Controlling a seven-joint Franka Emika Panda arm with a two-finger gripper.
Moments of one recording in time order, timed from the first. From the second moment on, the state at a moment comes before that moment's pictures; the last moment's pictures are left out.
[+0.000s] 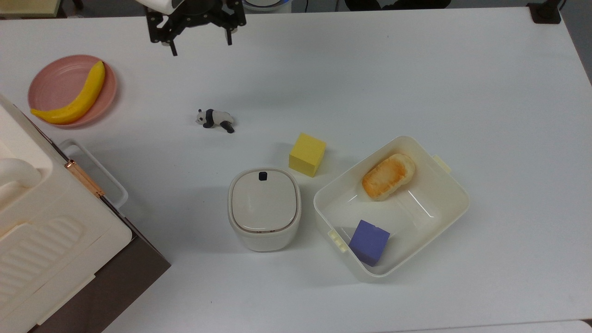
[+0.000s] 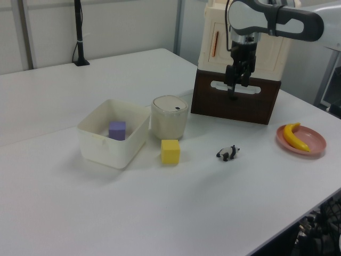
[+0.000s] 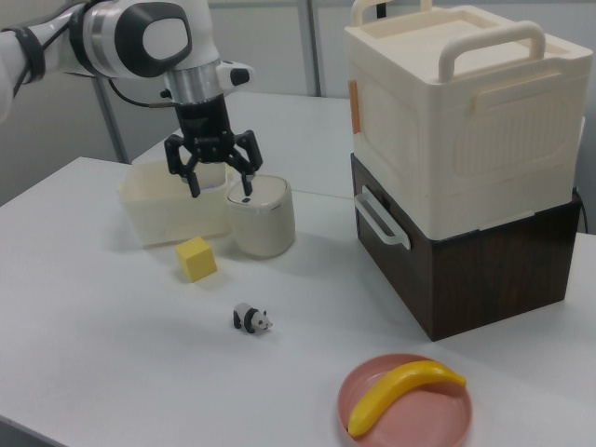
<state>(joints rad) -0.19 0.10 0.12 -1.59 -0.09 1.65 -0.38</state>
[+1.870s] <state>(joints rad) -0.39 0.42 0.12 -1.59 -0.29 2.37 -0.88</state>
